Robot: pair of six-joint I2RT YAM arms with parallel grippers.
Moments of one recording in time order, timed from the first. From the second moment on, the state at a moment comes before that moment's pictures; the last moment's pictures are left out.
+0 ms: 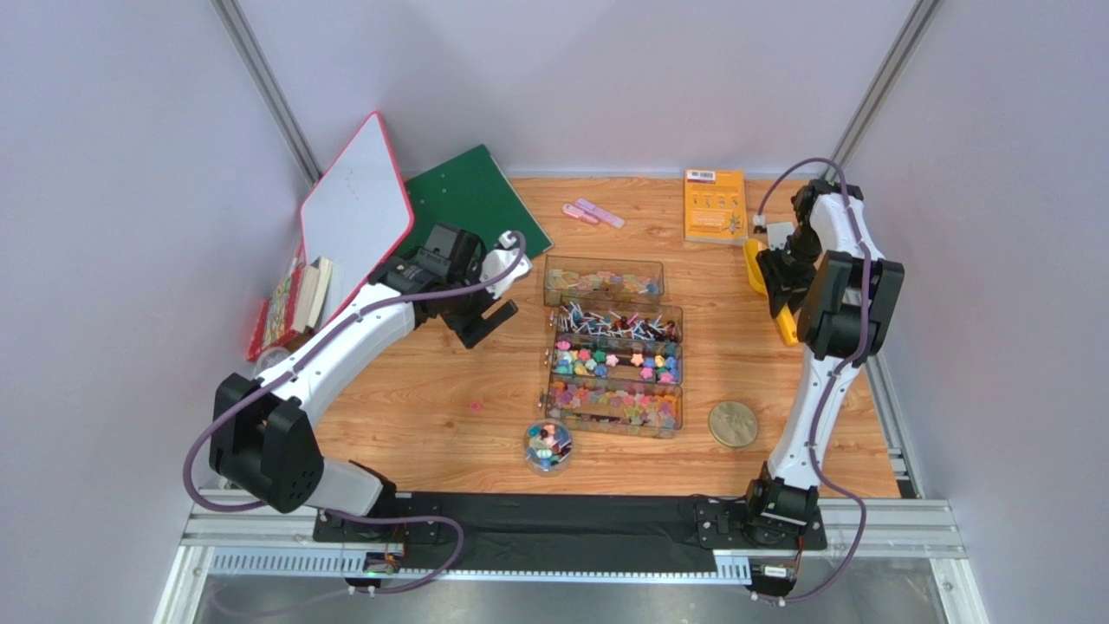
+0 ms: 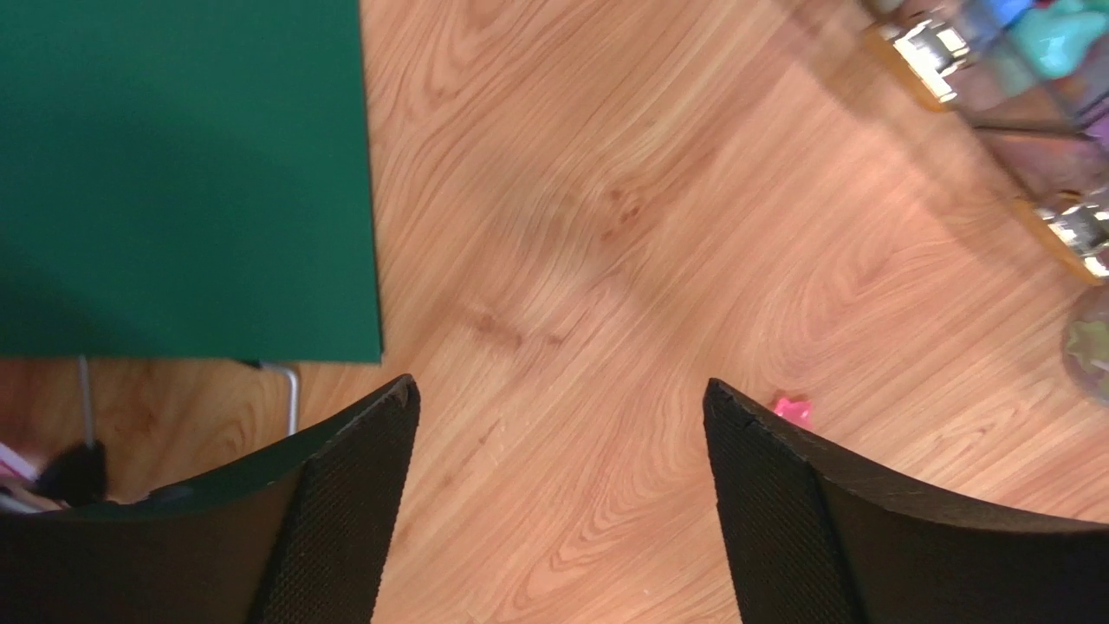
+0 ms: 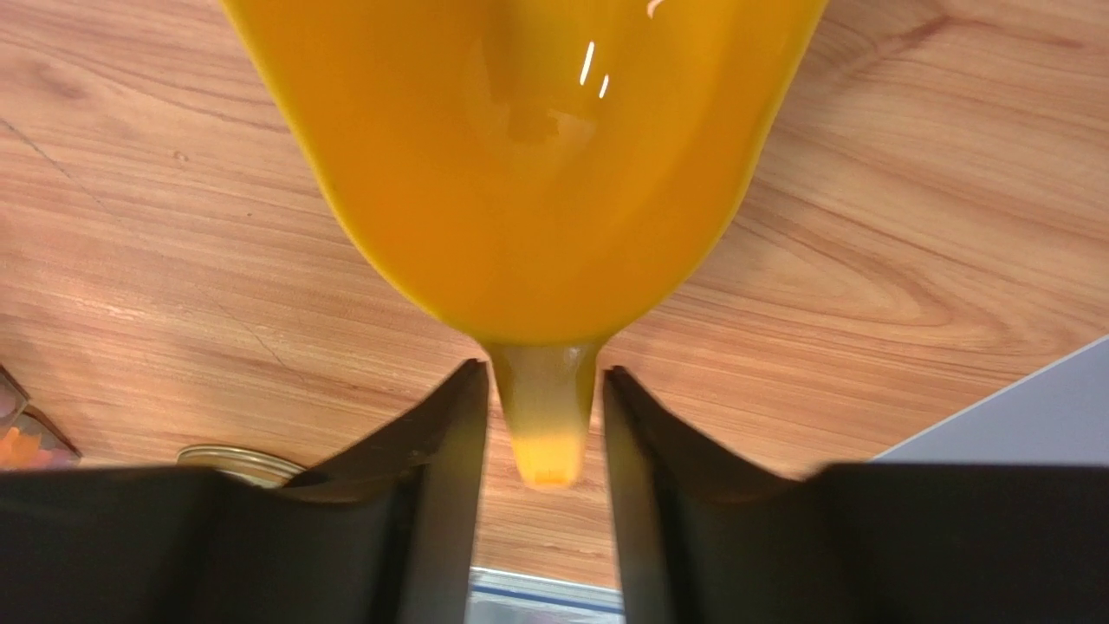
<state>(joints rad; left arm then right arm) -0.46 1.41 1.16 -0.74 0.07 0.49 -0.25 2.31 1.99 -1.30 -0.07 -0.49</state>
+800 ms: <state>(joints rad) -0.99 1.70 1.36 -0.76 0.35 0.59 -0.25 1.70 1.49 -1.31 -0.15 -0.51</state>
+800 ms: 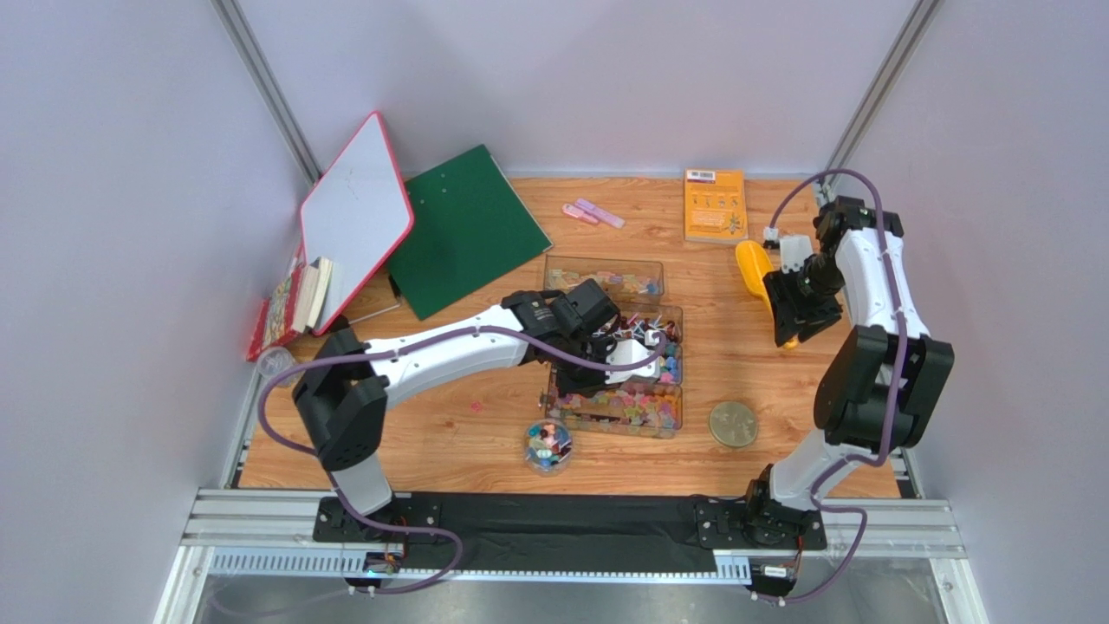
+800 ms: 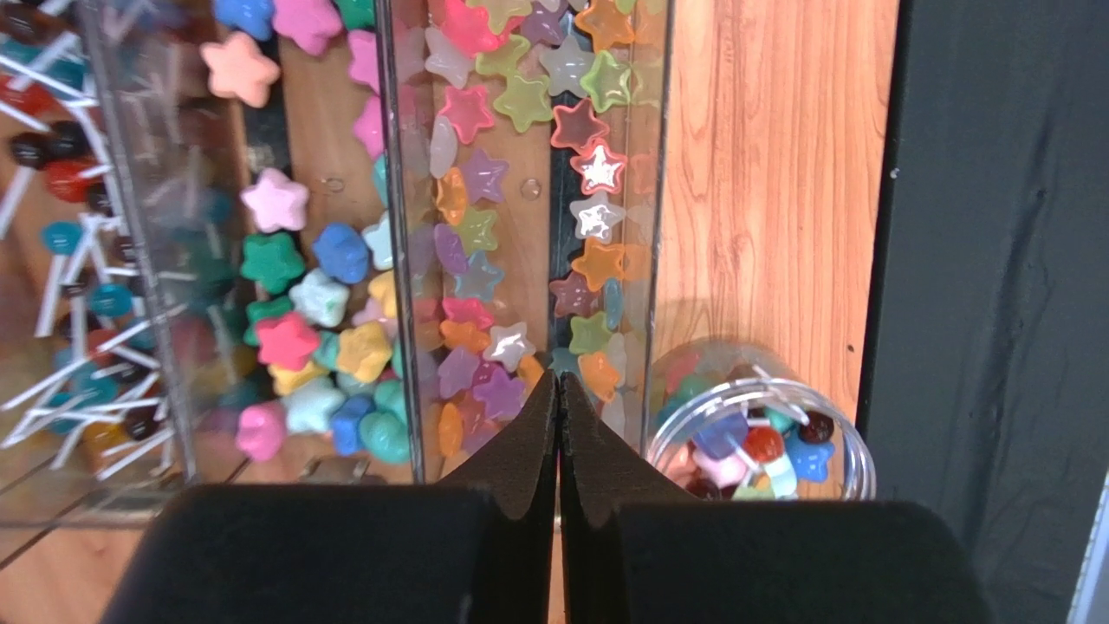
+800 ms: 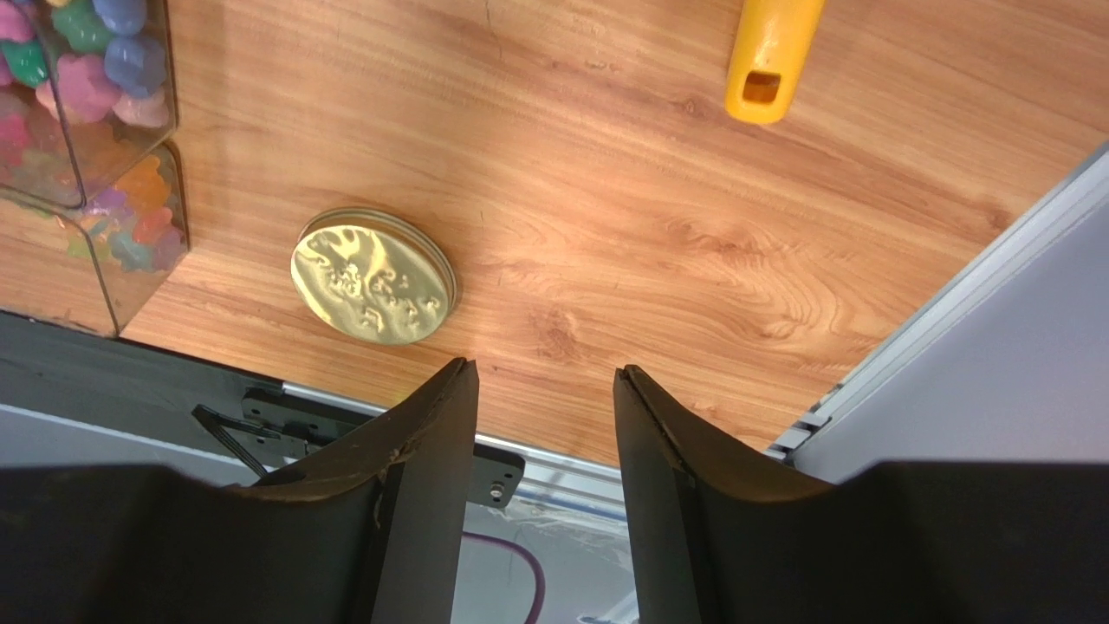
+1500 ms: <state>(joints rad) -1.00 2.01 1.49 -0.68 0.26 0.56 -0.25 1.30 1.22 -1.27 -0.19 -0.61</state>
